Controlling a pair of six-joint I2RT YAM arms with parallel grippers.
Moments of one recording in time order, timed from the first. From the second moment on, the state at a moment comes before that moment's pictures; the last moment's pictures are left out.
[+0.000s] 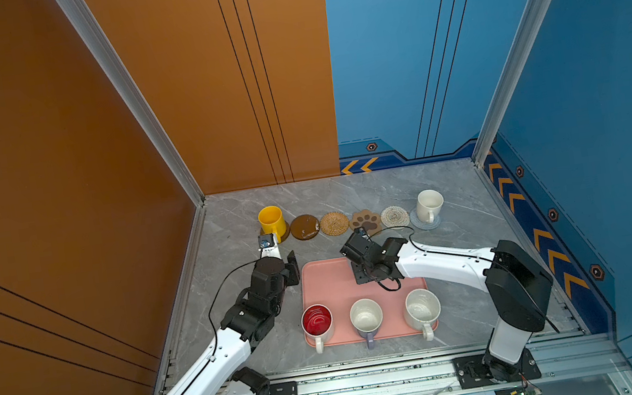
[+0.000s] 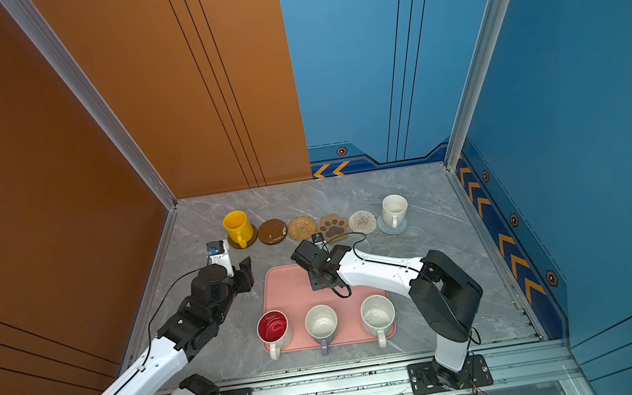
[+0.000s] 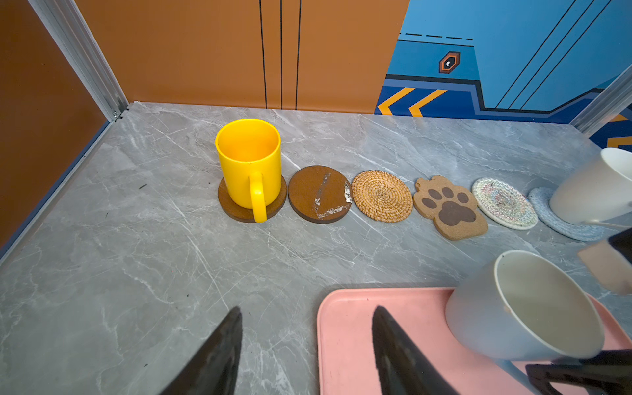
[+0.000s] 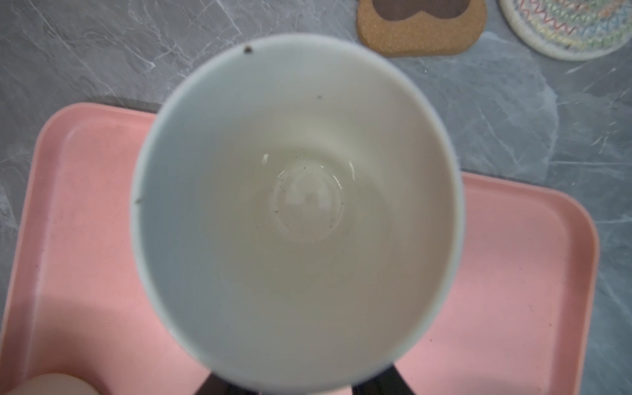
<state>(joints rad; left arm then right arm) -0.53 0.89 0.59 -0.14 -0.42 -0.32 0.89 1.75 1.23 -0.65 0.28 0.67</state>
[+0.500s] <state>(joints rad) -0.53 0.89 0.59 -0.14 -0.42 -0.32 0.89 1.76 1.24 -0.65 0.27 0.67</state>
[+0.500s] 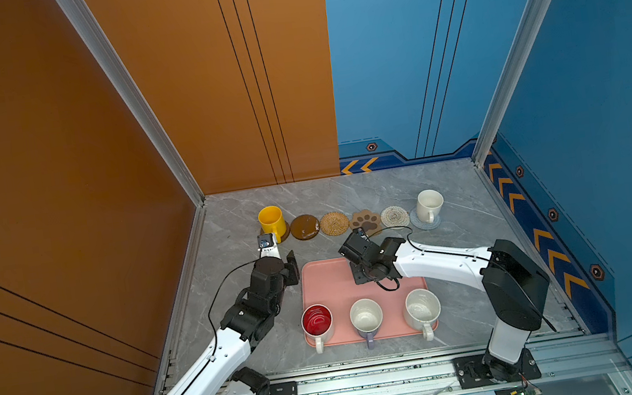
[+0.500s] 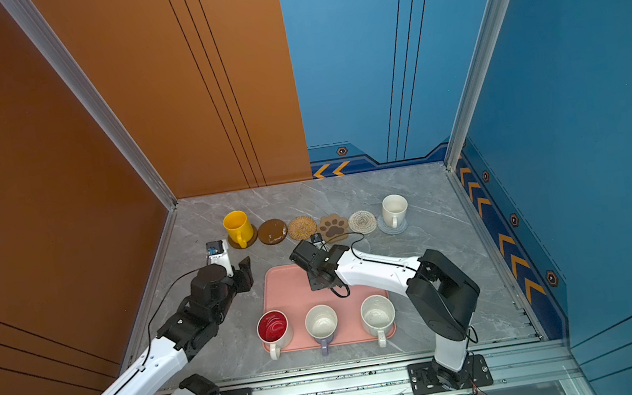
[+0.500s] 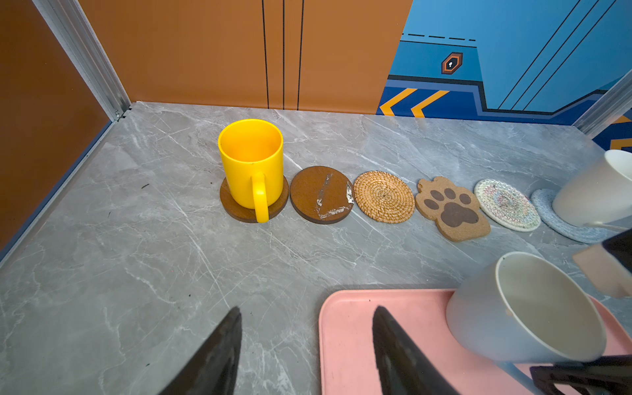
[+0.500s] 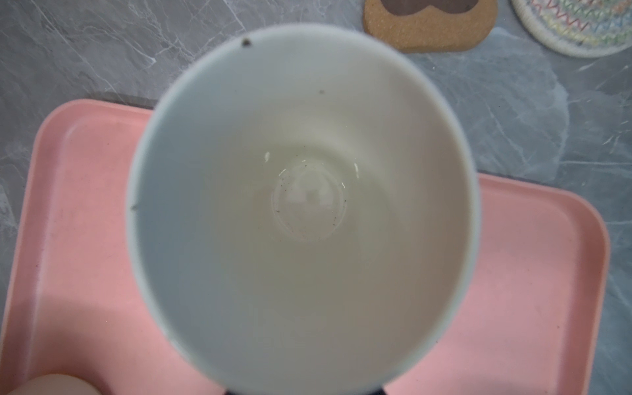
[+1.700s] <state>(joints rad) -0.52 0.87 0.57 -0.14 -0.42 -0.32 0.92 1.75 1.25 -0.71 0.33 0.66</state>
